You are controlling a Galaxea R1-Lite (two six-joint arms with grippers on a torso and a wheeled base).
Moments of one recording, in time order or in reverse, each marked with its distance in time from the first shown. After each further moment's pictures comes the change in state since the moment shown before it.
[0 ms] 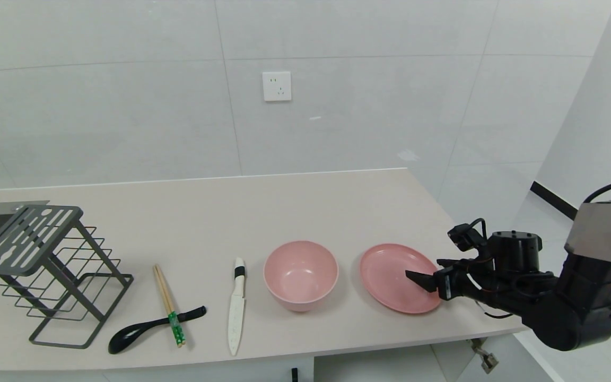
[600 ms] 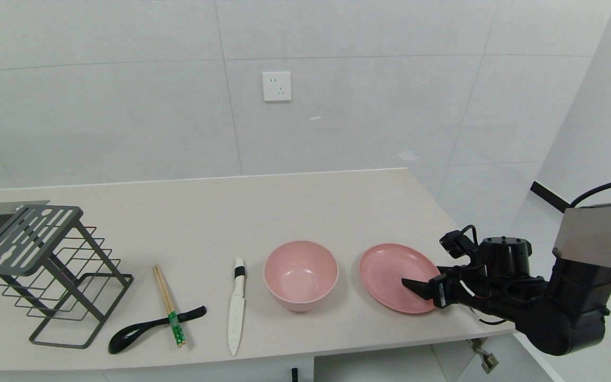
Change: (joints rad) left arm 0.000 0.000 0.000 0.000 0.000 0.000; right arm 0.033 0.034 0.004 -0.001 -0.003 -0.006
